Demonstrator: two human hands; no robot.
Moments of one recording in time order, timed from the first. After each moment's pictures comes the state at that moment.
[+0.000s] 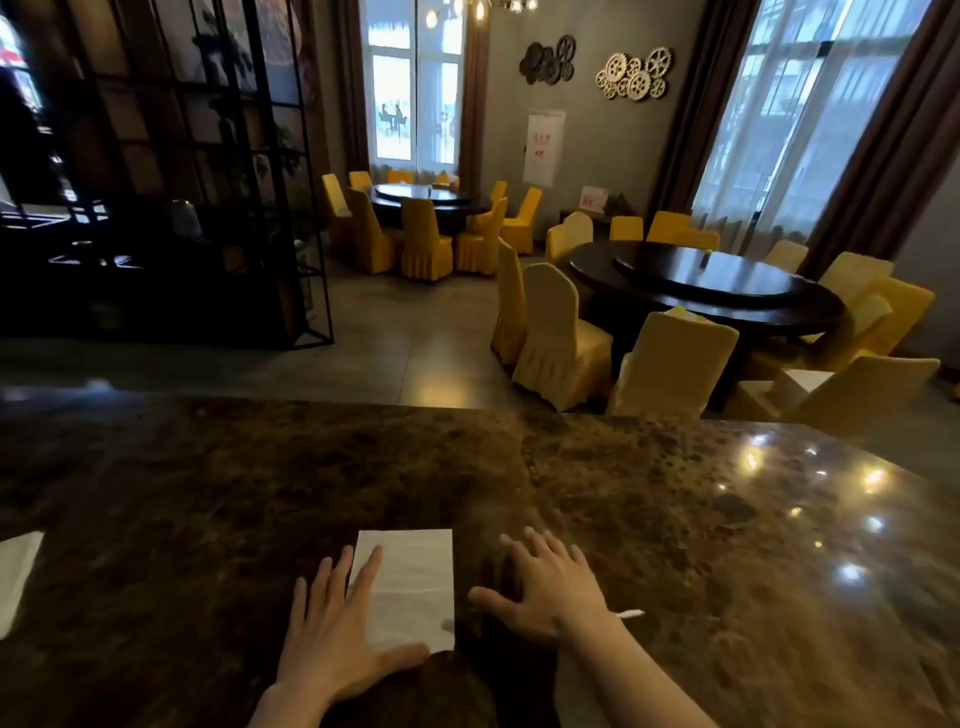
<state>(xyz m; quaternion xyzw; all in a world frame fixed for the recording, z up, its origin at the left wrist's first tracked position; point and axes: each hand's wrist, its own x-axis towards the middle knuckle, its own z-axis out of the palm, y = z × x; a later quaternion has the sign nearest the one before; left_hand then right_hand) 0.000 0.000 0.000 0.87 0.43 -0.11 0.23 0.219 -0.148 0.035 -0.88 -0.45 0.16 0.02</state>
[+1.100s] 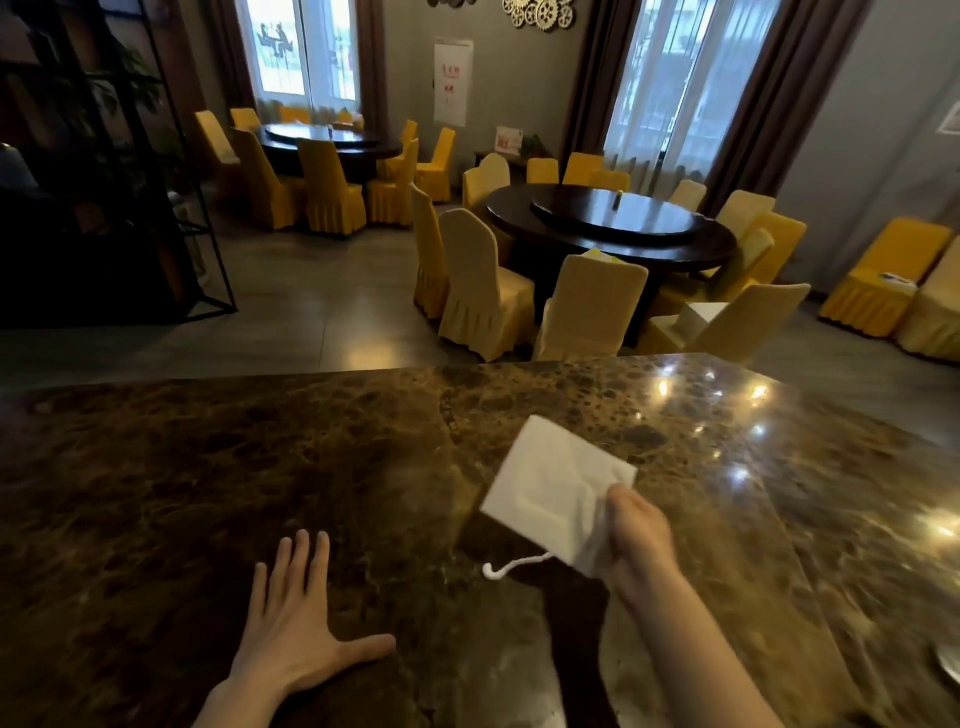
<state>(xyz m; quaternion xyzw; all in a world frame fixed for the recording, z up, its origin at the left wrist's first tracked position) 0.045 -0.016 -0.014 0.89 0.37 -0.16 0.23 0.299 -0.257 0.039 -0.68 0.10 0.16 0.71</state>
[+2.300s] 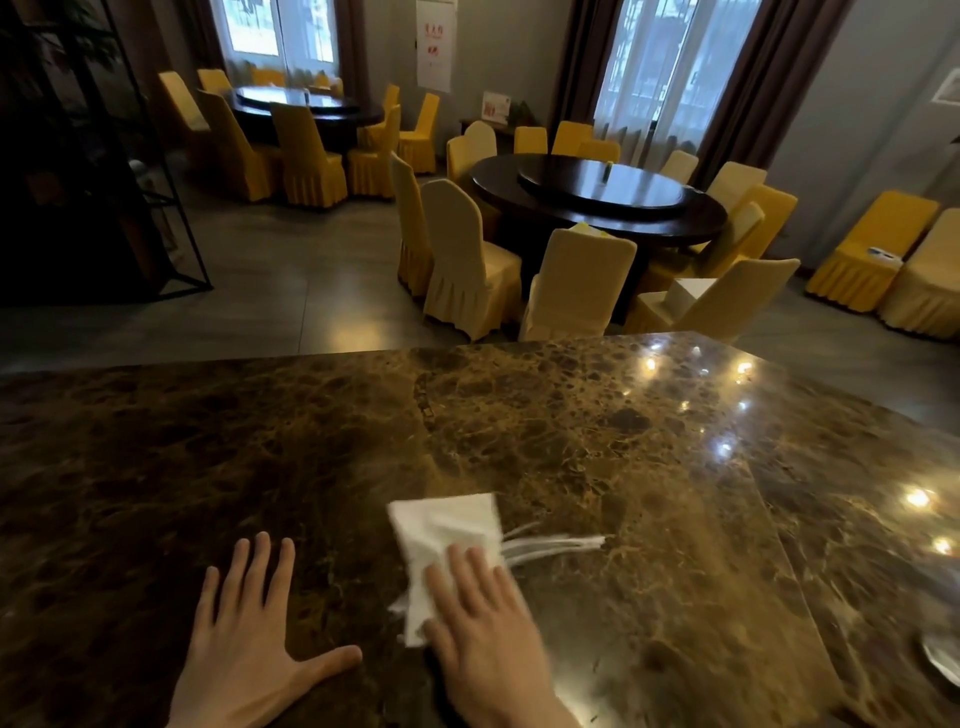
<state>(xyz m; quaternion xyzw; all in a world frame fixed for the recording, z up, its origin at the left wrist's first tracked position) 0.044 -0.029 -0.036 0.91 0.37 -0.12 0.11 0.200 -0.241 -0.046 -0.86 -0.50 -0.01 0.07</state>
